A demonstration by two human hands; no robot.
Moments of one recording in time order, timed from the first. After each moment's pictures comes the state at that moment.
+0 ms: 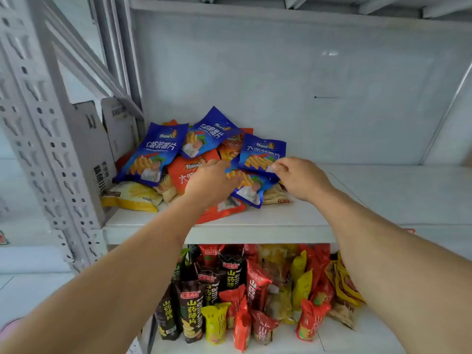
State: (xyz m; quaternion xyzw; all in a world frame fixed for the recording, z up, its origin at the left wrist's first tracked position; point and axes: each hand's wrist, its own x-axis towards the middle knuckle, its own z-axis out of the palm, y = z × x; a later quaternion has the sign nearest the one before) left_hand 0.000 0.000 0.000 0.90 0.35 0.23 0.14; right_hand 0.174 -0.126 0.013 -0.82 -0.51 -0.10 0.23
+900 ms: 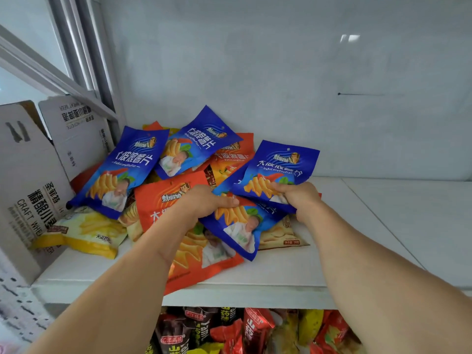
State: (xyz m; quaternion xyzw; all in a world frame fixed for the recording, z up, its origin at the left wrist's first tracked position) left_hand 0.096 0.109 -0.028 0.76 0.45 0.15 0.45; right_hand 0.303 0.008 -0.045 -0.75 -0.16 0.25 0.59
